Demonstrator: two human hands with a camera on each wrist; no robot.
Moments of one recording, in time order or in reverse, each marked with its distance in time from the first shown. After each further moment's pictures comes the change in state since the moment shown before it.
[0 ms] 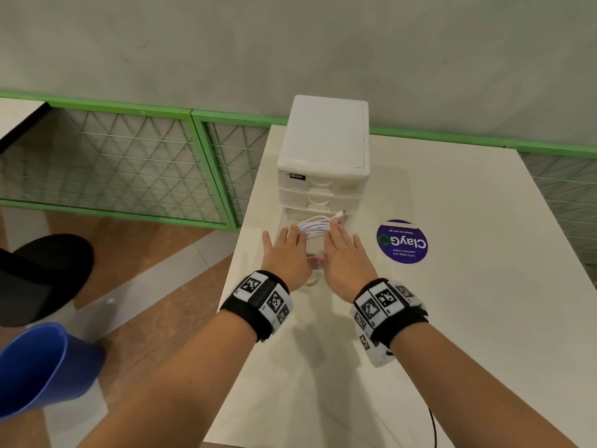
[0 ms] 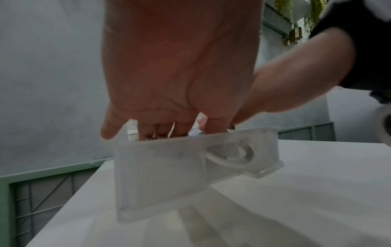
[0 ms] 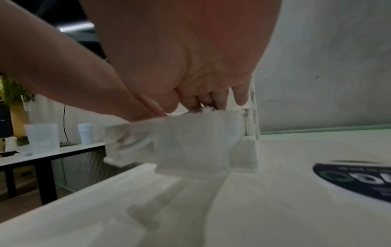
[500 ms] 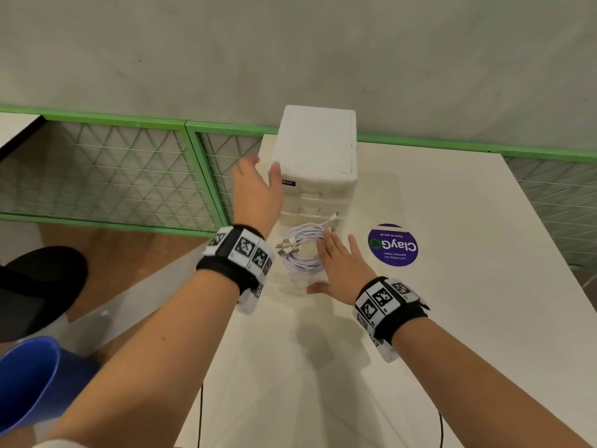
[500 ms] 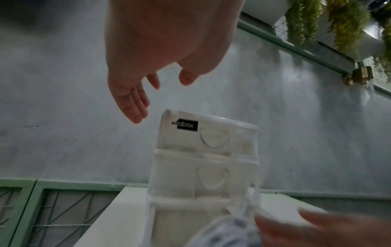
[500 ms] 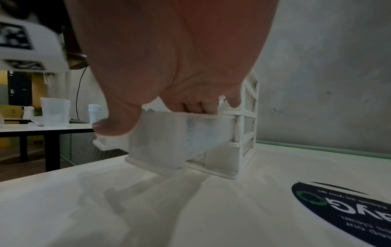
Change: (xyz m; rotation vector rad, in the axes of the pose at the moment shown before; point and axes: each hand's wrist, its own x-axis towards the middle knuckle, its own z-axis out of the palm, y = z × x) left_hand 0.011 -0.019 -0.097 -0.900 0.789 -0.179; right_hand -0.007 0.014 -0.004 -0.269 -0.129 -0.099
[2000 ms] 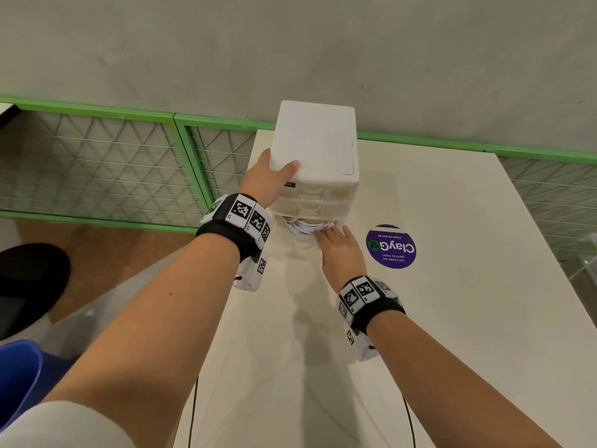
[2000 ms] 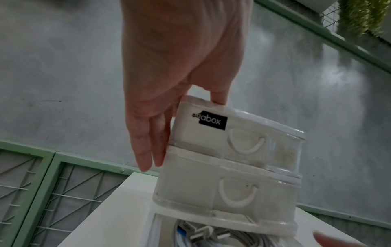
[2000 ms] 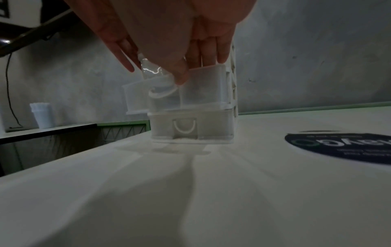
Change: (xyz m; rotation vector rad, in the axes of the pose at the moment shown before) left_hand 0.046 0.003 0.011 -0.067 -0.453 -0.196; right_hand 0.045 0.001 0.020 0.194 0.638 0.106
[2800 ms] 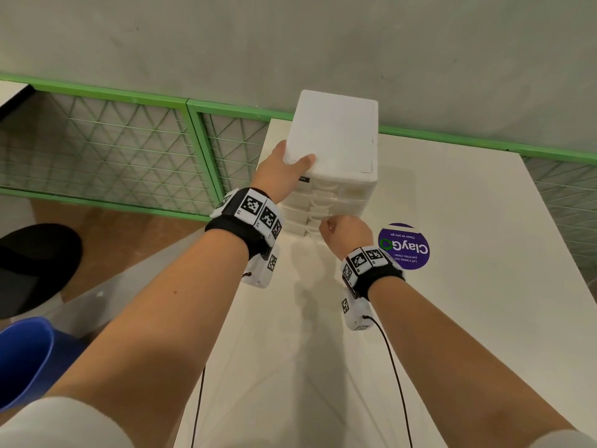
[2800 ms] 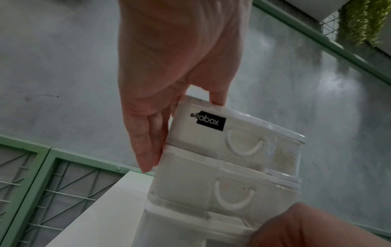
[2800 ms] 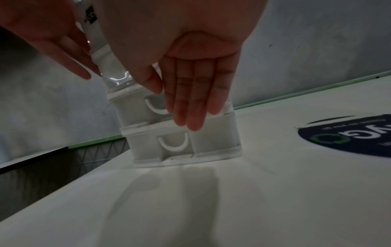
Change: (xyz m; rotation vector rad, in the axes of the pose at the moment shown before) left_hand 0.008 -0.010 0.000 -0.070 -0.009 -0.006; right_hand 0.047 0.003 -0.009 0.160 -0.315 0.336
